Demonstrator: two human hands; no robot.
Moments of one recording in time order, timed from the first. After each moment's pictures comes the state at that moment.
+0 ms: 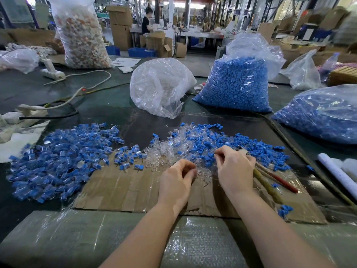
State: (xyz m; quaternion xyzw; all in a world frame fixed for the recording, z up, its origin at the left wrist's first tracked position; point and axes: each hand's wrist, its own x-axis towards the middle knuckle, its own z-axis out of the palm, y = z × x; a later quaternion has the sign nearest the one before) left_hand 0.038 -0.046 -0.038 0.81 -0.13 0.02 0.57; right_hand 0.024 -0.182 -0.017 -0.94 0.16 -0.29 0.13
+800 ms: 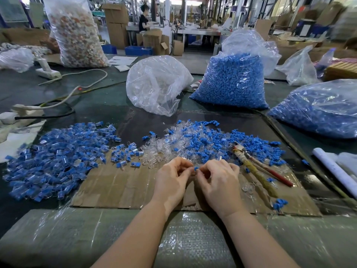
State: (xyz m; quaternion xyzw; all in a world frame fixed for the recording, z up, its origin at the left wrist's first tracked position) left_hand 0.038 -0.044 -0.040 0.77 -0.13 -0.01 0.62; right_hand -0.006 -0.160 -0.038 -0.92 0.02 -0.35 0.19
